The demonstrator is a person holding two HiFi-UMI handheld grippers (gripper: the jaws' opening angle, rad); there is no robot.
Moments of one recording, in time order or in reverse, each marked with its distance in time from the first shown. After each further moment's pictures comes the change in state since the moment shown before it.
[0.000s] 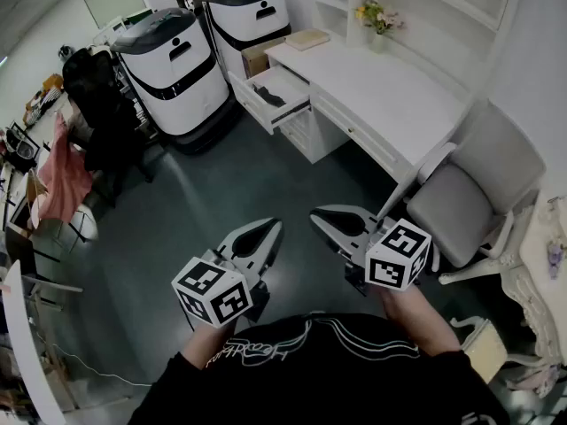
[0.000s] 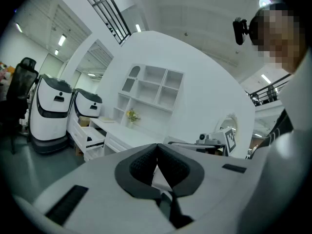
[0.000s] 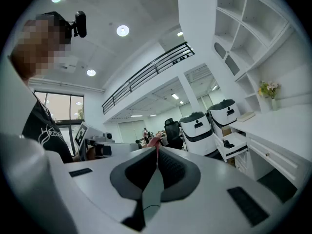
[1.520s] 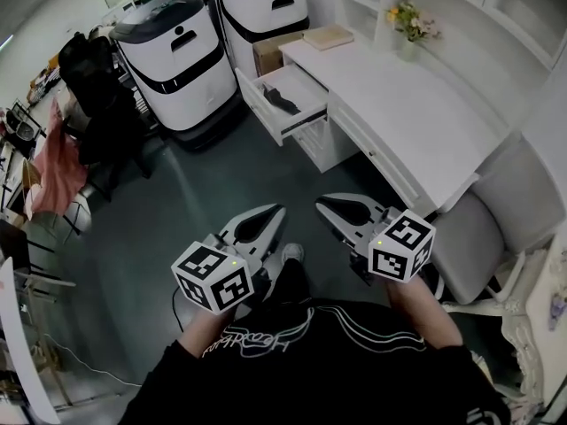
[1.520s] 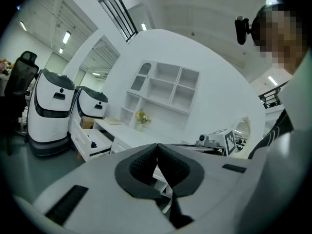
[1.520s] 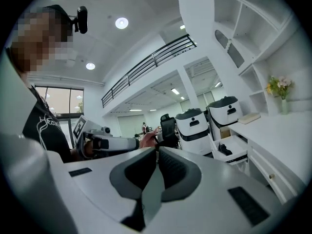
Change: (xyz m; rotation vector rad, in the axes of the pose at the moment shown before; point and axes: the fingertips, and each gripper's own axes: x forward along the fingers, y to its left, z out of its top) left arm 0.127 0.155 0.034 -0.046 -0.009 0.042; right arm 0.111 -0.174 0.017 -0.033 0.077 0.011
